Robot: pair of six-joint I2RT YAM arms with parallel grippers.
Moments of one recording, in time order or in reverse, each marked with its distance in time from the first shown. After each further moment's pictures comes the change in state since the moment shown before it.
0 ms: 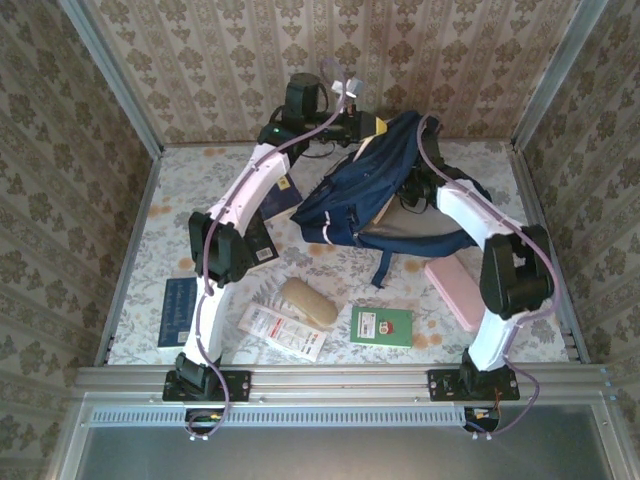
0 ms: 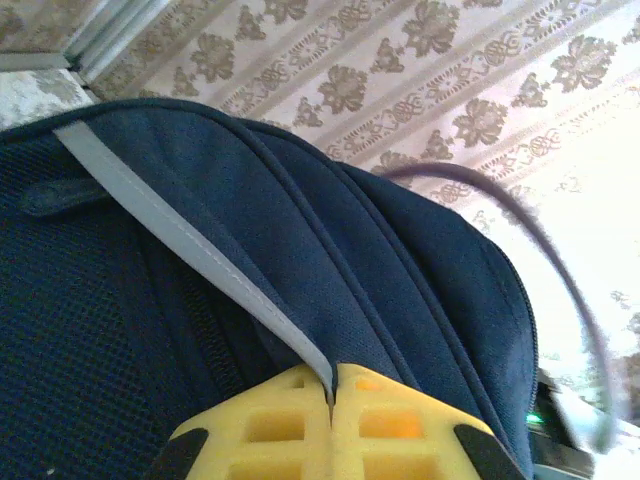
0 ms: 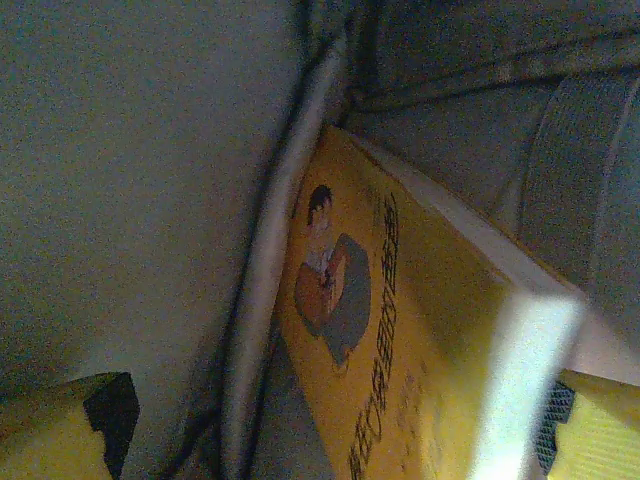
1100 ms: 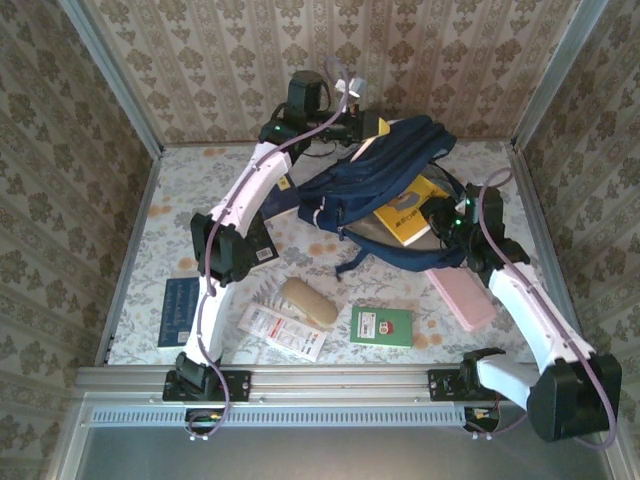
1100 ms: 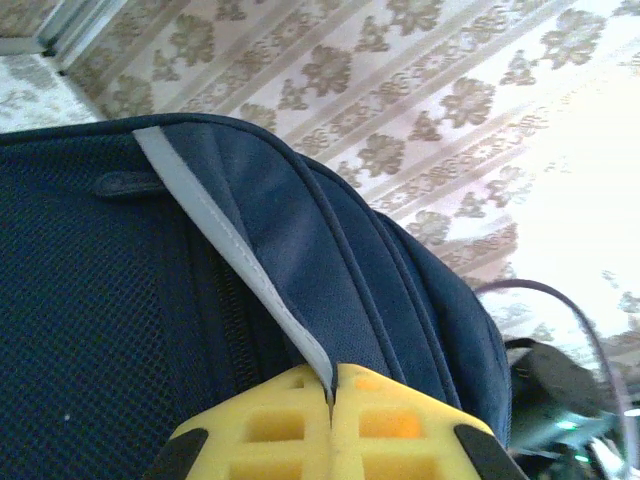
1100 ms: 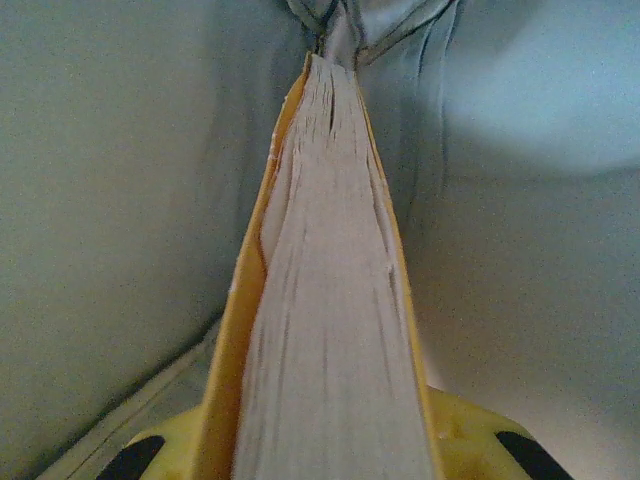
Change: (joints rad) left arm -0.019 0.010 0.075 -0.060 0.037 0.016; right arm -0.119 -0.643 -0.591 0.177 -0.050 0.281
